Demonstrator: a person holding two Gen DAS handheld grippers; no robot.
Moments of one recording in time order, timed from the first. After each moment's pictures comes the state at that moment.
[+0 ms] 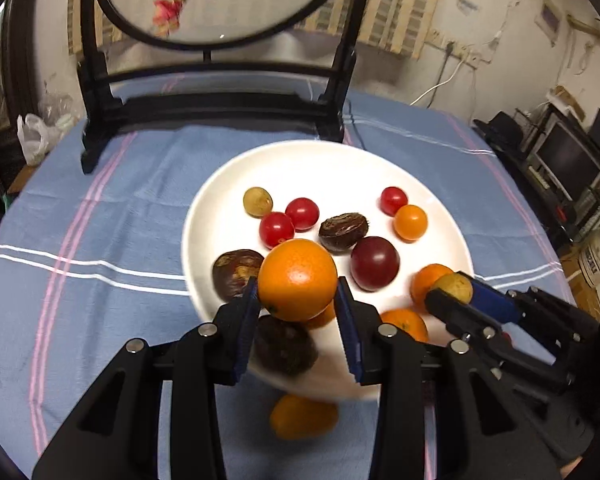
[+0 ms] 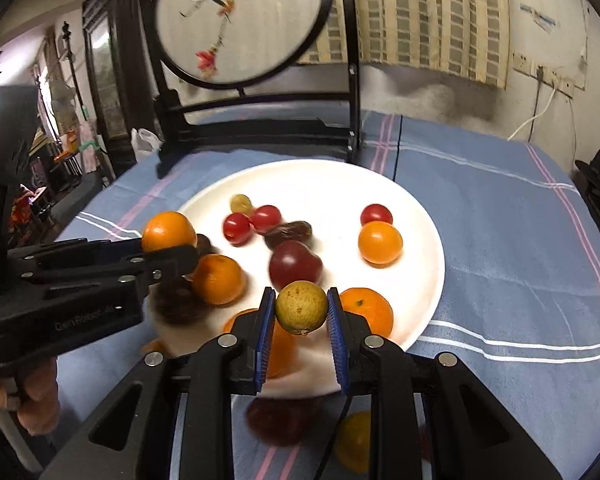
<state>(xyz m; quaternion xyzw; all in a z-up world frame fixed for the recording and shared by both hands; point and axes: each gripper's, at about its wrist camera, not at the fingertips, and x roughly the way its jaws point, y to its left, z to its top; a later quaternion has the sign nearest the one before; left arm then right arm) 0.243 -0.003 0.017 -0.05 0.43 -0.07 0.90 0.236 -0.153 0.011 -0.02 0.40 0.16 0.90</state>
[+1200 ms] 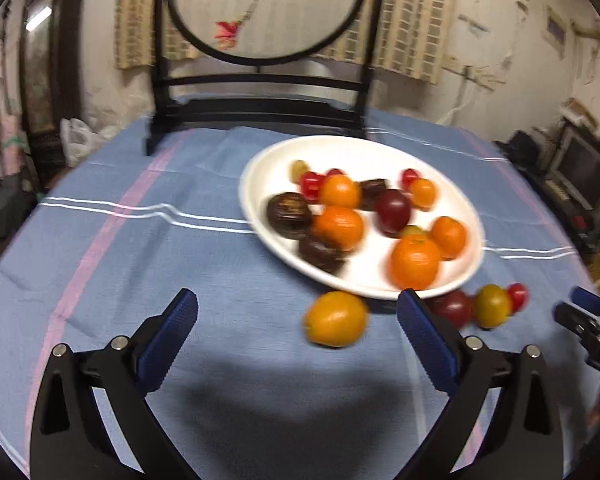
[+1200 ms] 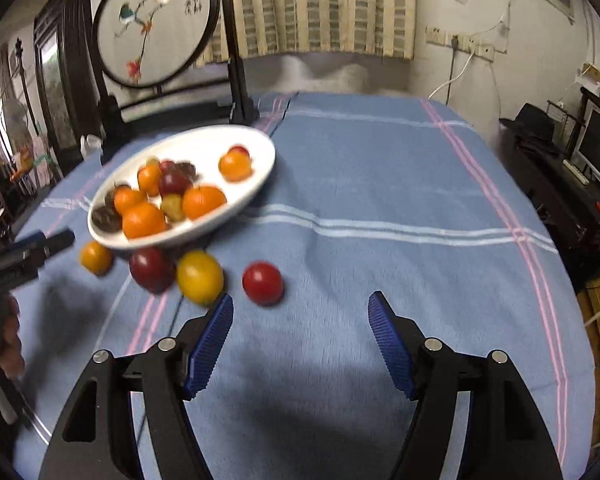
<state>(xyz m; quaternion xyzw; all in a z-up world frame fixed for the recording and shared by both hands) 0.145 0.008 0.005 -0.04 0.36 0.00 0.93 0.137 -0.273 0.003 -0.01 0.41 0.06 0.91</state>
